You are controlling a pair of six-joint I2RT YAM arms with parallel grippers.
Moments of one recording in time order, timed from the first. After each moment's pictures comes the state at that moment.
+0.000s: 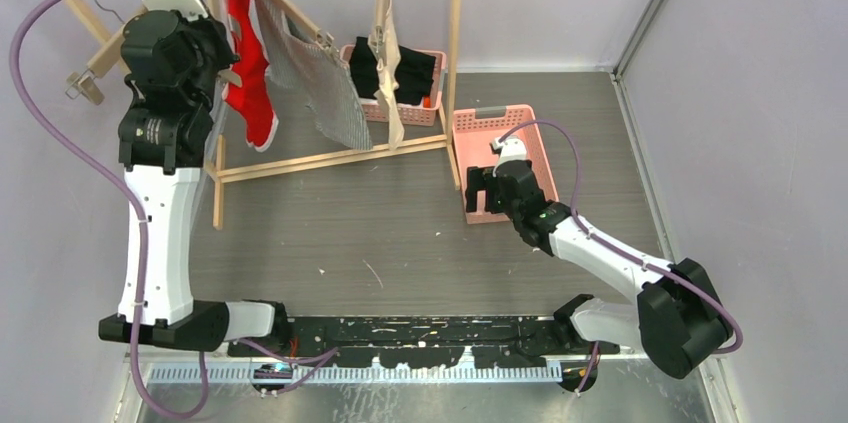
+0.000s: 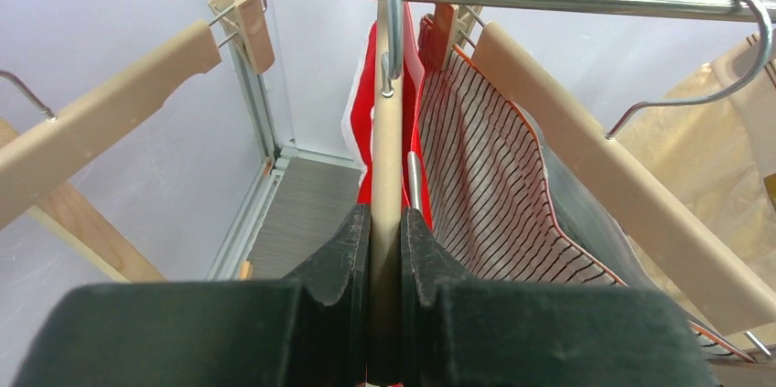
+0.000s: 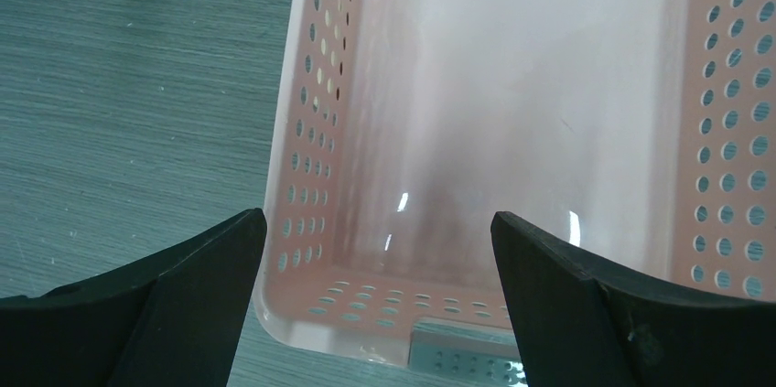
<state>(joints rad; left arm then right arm) -0.11 1.30 1.90 -0.60 -0.29 -0.09 0.56 1.18 0.61 -0.02 0.23 0.30</state>
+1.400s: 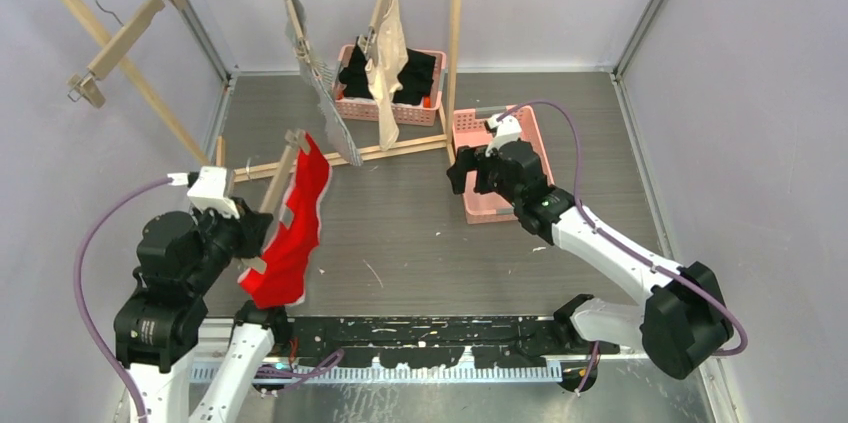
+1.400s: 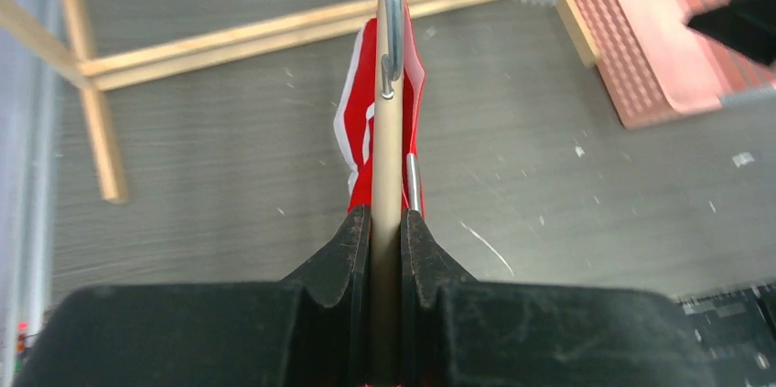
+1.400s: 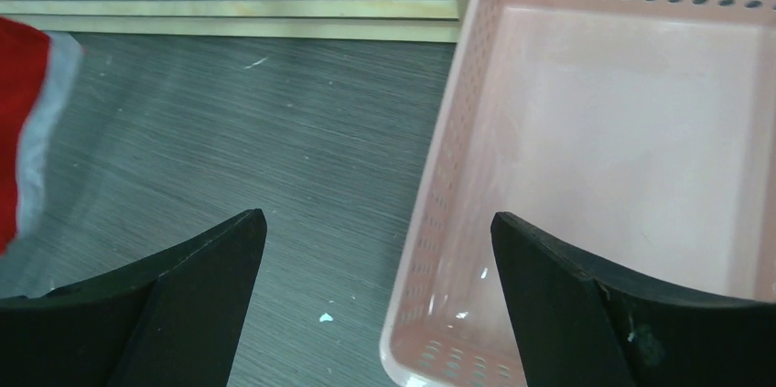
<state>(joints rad) -0.11 0.48 1.13 -1.02 0.08 -0.11 0.57 1.16 0.74 0.02 0.09 0.30</state>
